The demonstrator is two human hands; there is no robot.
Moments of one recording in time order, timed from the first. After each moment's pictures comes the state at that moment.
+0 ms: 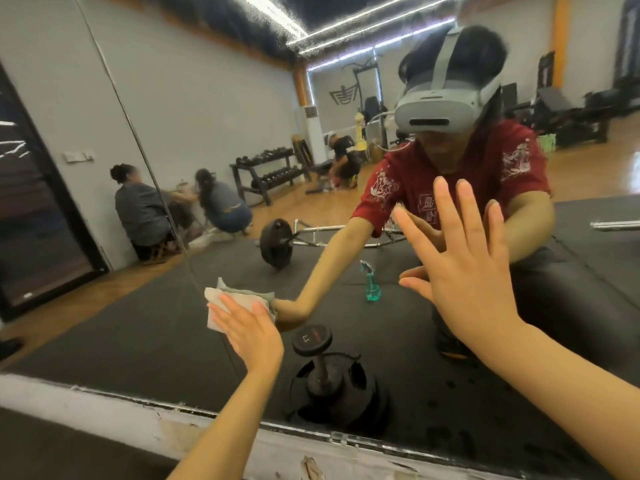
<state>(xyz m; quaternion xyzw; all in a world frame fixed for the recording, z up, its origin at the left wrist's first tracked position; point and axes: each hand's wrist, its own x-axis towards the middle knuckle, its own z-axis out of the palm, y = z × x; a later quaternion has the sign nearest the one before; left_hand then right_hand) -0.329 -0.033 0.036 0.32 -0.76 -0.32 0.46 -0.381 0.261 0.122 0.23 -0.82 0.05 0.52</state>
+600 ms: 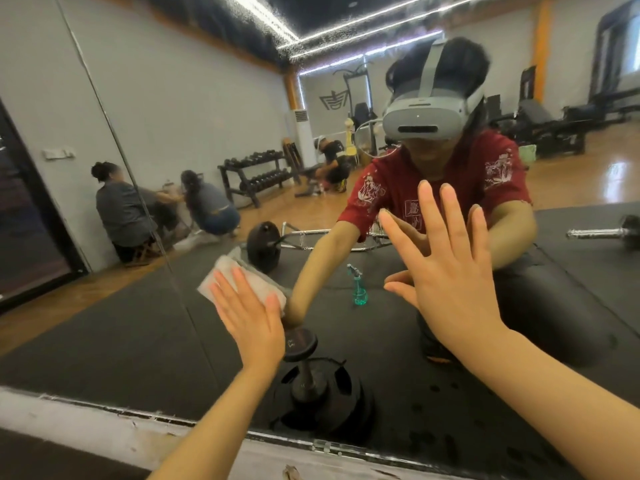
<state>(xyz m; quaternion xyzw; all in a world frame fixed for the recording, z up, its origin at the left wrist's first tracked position) -0.344 -0.014 0.042 0.16 -0.81 -0.16 0.54 -0.382 0.261 0.122 0.23 -0.81 0.05 0.53</state>
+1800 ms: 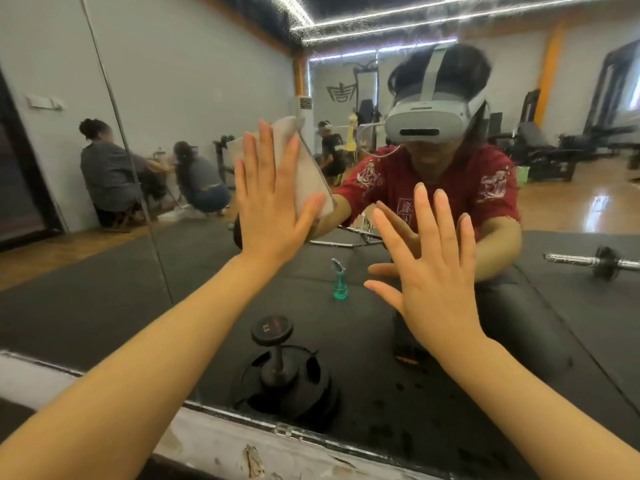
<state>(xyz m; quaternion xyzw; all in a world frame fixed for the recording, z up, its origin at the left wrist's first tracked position) -0.365 0.039 0.185 -0.02 -0.80 0.02 0.60 -0.382 0.270 0.124 0.28 -0.80 0.07 0.53</state>
